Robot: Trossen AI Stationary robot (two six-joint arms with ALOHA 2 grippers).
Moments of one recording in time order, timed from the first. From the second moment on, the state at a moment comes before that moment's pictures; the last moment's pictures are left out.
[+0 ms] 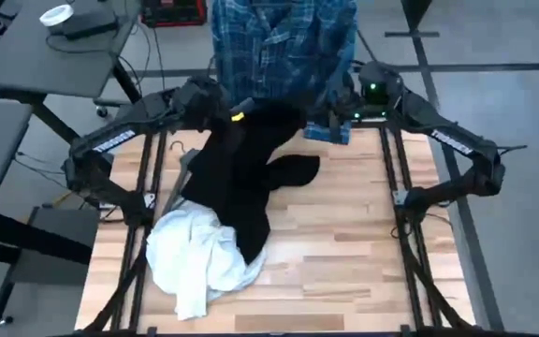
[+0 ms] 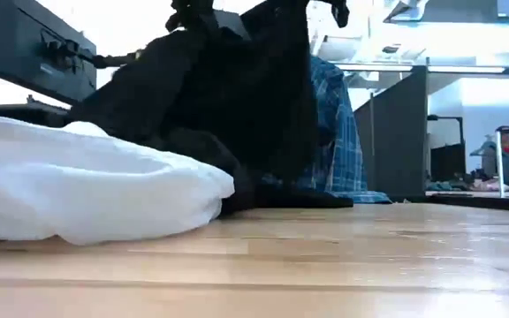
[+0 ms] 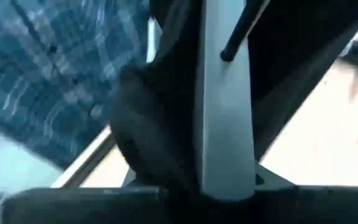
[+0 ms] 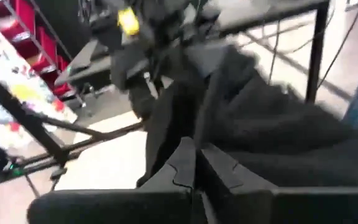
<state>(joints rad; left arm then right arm) 0.40 1.45 1.71 -0.84 -0.11 -0.12 -0.51 1.33 1.47 -0.47 -0.44 0.12</state>
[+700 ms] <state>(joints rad) 0.37 1.43 1.72 -0.74 0.23 -0.05 -0.58 1.32 1.78 -0.94 -0.47 -0.25</state>
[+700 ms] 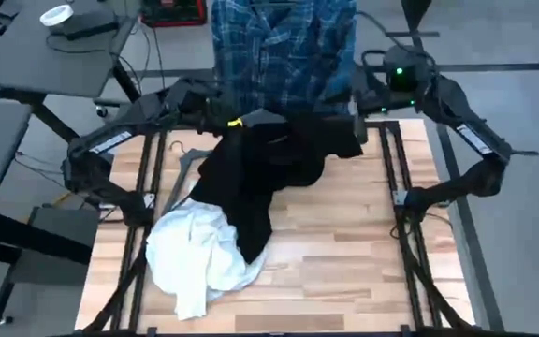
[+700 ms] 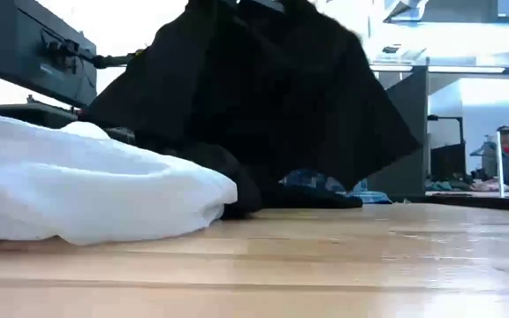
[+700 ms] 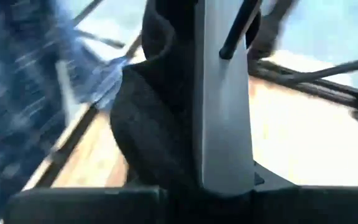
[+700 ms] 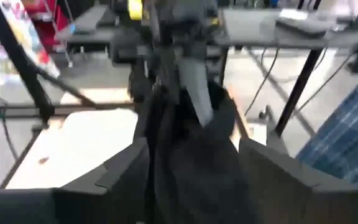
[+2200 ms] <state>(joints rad) 0.33 1.37 1.73 -0.92 0.10 -0.20 -0.77 1.27 1.78 -1.11 -0.54 -0.39</state>
